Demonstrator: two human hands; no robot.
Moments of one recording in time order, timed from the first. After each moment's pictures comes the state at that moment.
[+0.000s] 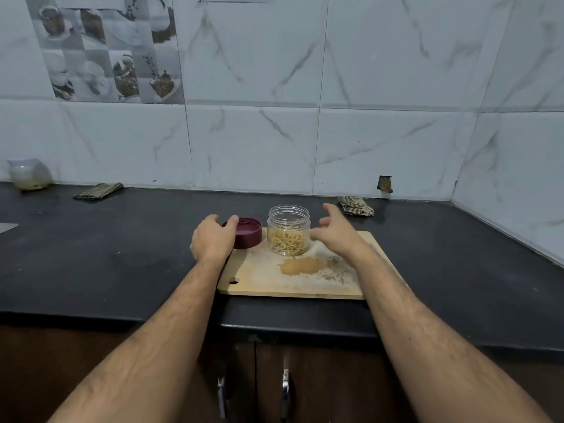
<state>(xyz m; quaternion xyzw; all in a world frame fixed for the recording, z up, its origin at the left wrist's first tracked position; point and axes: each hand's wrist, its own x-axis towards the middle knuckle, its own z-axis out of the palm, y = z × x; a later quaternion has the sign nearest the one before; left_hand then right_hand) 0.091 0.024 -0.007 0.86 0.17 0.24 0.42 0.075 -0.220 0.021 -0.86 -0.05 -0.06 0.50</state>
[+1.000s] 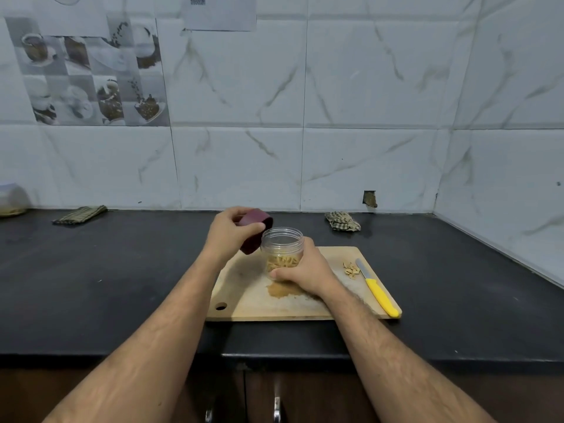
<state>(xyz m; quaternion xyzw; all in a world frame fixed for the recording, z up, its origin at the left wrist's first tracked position) 0.093 -0.008 0.038 0.76 -0.11 0.19 0.61 0.077 -0.198 -0.015 -0.88 -0.07 -0.12 0.46</state>
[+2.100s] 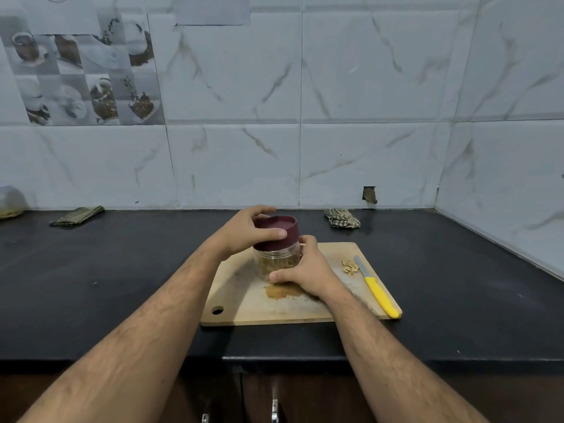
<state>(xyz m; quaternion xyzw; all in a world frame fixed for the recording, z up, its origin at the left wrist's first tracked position) 0.102 -0.025 0.055 0.84 -0.21 0.02 0.50 0.074 -0.205 -0.016 -0.85 -0.08 -0.09 0.51</state>
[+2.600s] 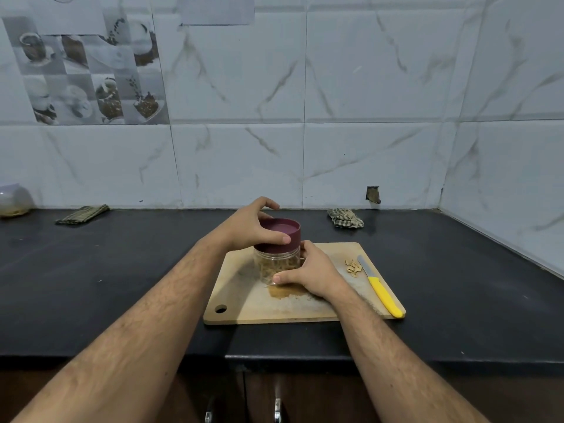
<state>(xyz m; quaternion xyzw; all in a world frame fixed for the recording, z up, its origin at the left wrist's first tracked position) 0.104 -0.021 0.064 0.88 -0.21 0.02 0.43 0.074 -0.207 -0.016 -0.86 -0.09 -0.07 0.50</state>
